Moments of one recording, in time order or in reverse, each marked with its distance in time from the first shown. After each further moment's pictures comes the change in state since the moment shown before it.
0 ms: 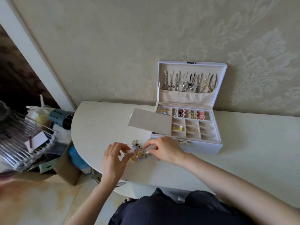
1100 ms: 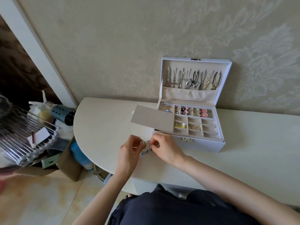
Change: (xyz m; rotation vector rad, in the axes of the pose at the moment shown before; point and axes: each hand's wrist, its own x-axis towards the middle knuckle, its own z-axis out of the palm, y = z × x) left_hand 0.007 0.036 0.021 -0.292 -0.104 -0.188; right_hand 0.003 0.006 0.024 0.165 0.263 -0.050
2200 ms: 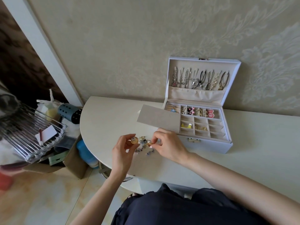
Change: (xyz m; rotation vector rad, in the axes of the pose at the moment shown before) left_hand -0.002 -0.017 -0.027 -0.081 0.151 0.041; right_hand 0.008 -0.009 -0.003 -0.070 -0.044 -0.057
